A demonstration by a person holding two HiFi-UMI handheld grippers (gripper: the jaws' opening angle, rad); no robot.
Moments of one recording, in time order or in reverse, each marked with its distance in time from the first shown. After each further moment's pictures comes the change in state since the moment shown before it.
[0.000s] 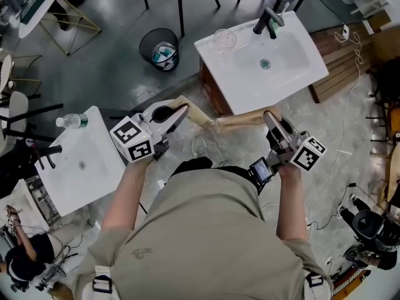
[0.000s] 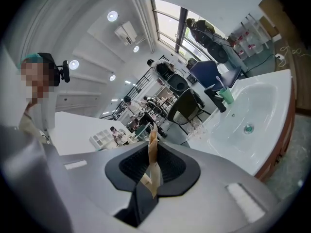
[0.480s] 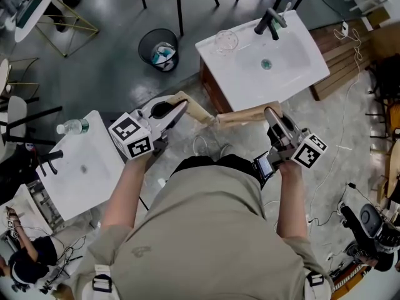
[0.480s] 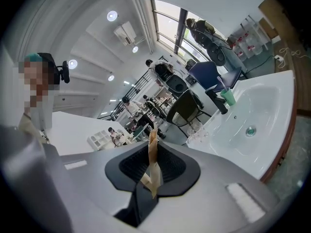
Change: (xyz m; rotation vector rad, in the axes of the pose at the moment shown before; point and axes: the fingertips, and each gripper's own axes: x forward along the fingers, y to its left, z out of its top) left arm 0.005 0.025 0.015 0.007 0.004 -0.012; right arm 0.021 -0.004 0.010 0.000 -0.010 -0.019
